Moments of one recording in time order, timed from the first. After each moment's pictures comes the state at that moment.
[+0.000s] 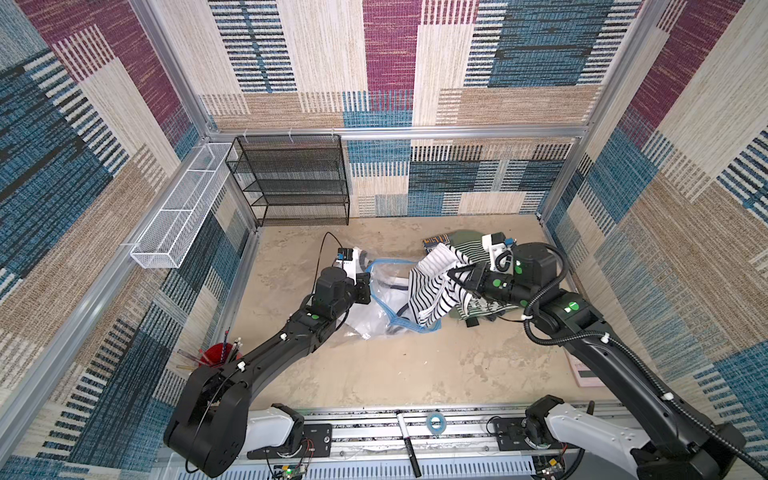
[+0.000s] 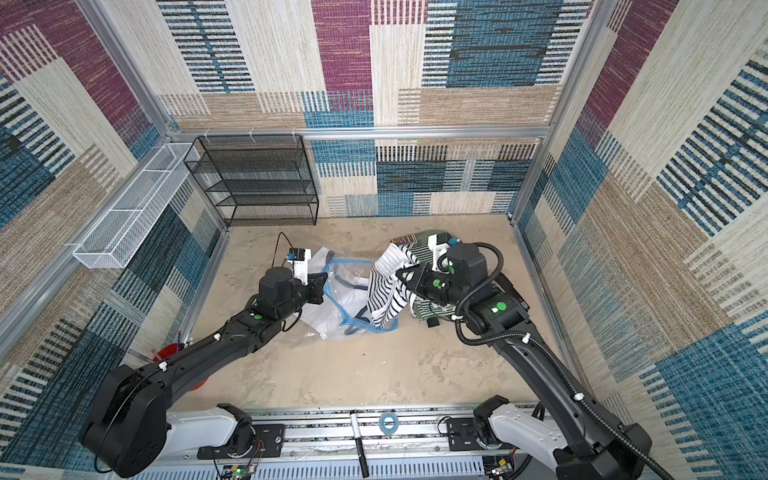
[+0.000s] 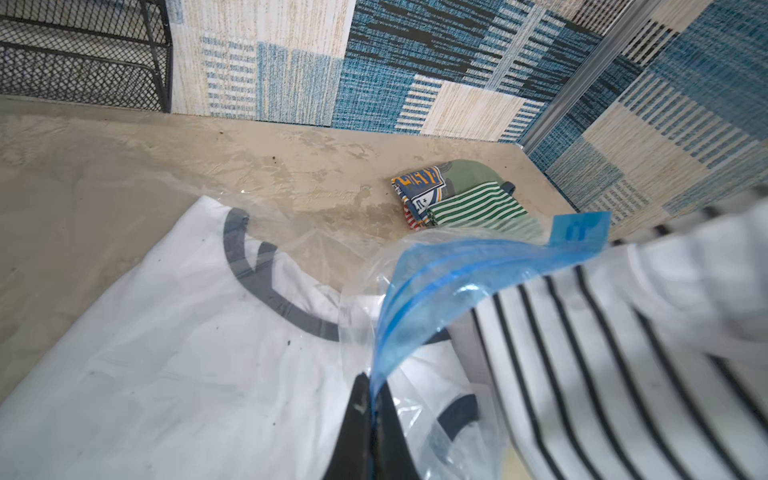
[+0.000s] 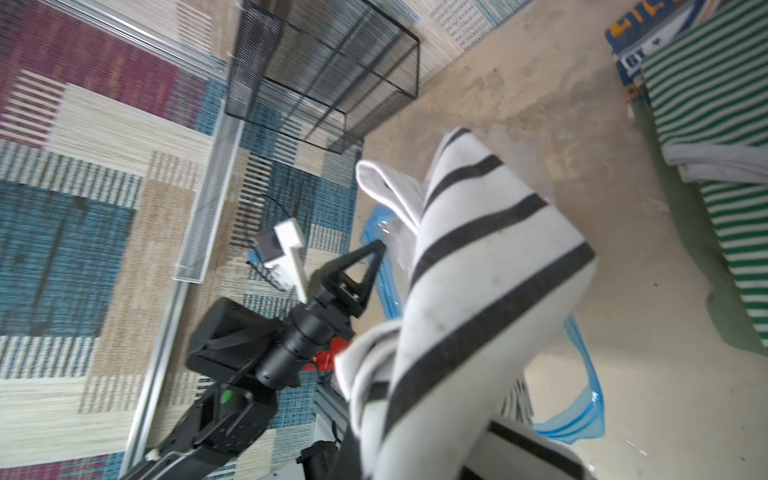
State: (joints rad) left arm -0.46 1.28 0.72 0.18 0.03 -0.34; right arm 0.44 1.02 1.12 -0.42 -0.43 0.93
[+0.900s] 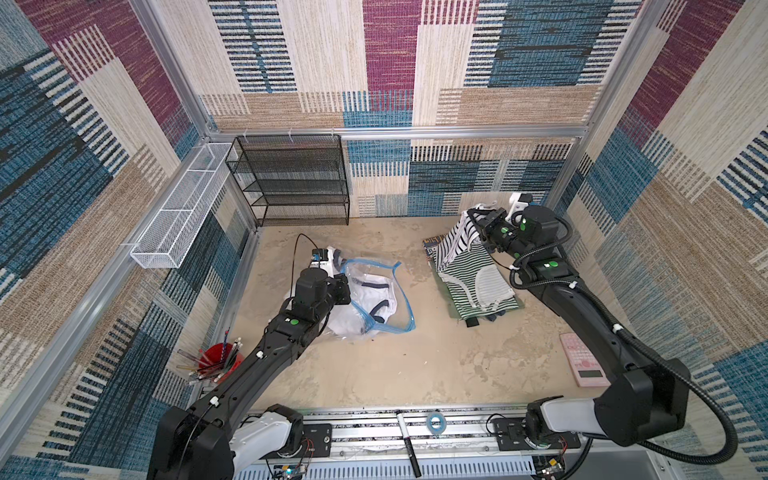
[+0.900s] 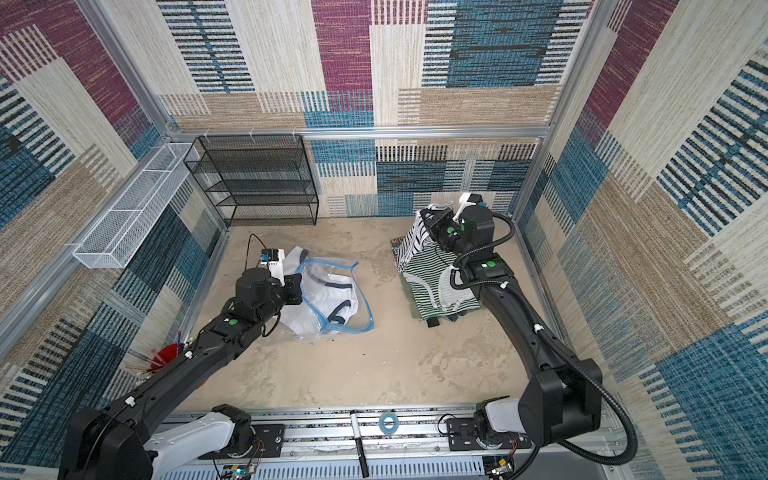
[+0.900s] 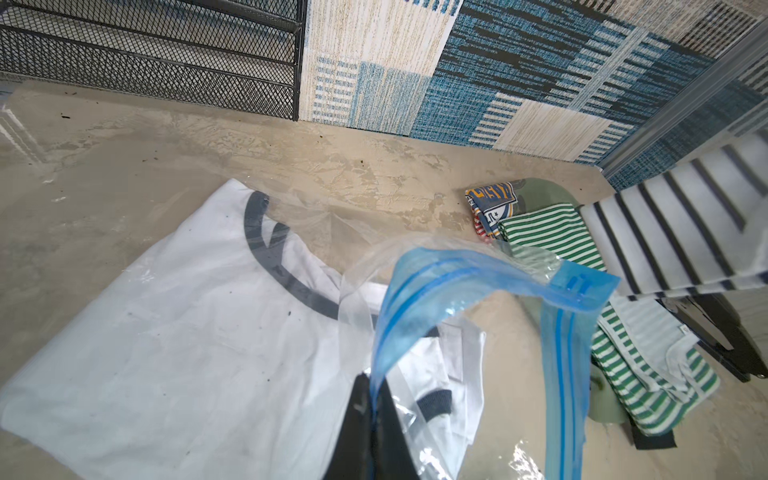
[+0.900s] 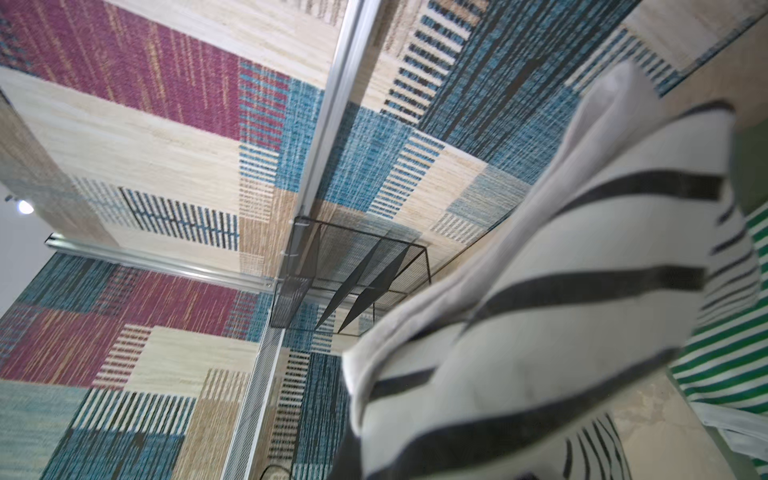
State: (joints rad) left arm -0.37 1.11 0.73 -0.05 -0.07 -0.34; right arm 0.21 1.39 1.18 0.07 -0.24 1.14
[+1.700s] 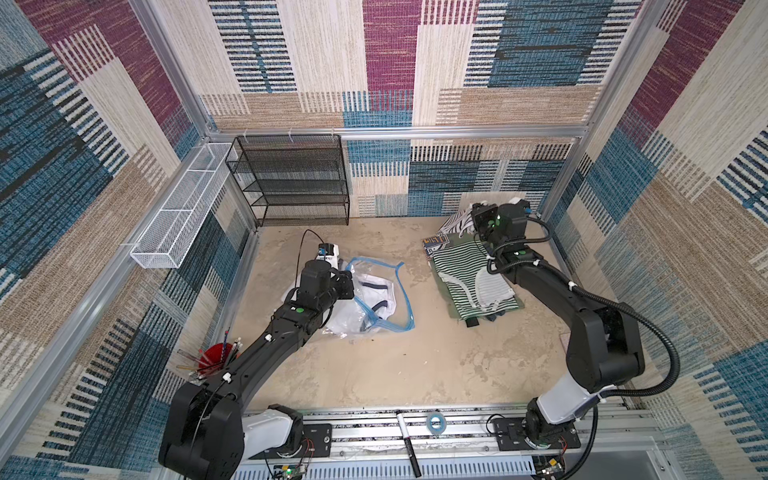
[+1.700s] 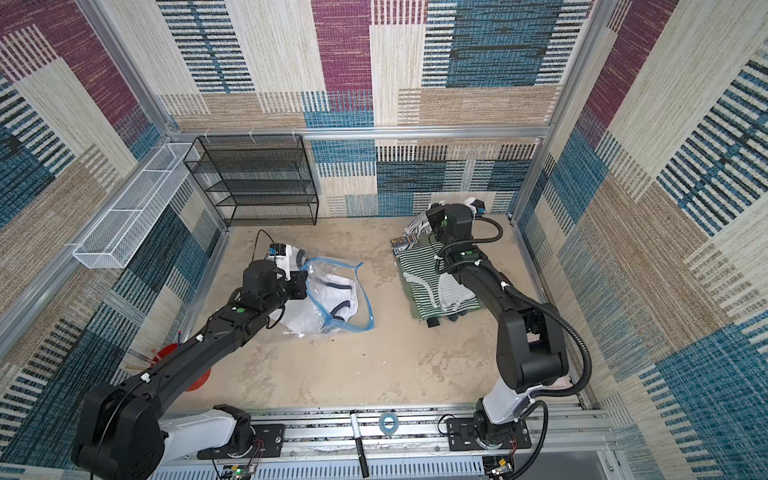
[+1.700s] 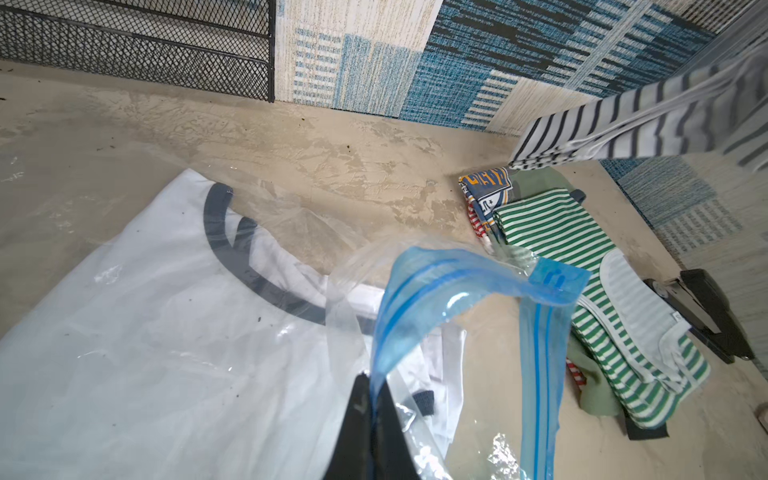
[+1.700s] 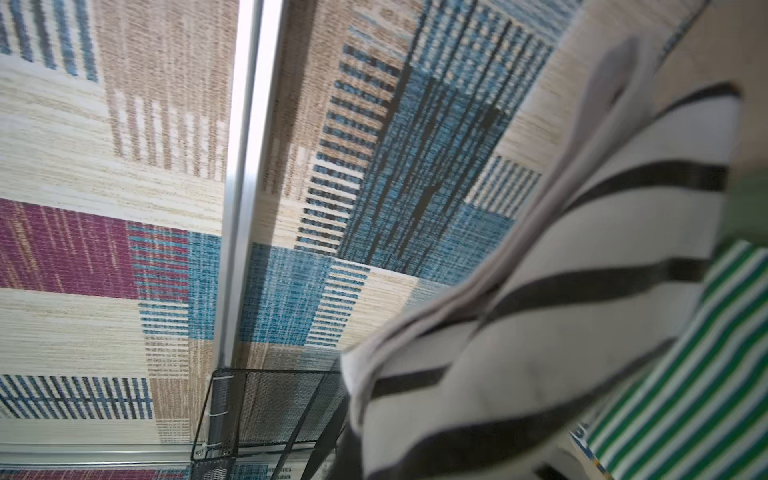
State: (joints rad) left arm -0.35 1.23 0.78 -0.02 0.01 -0.33; right arm 0.22 1.62 1.15 0.27 0.07 1.24
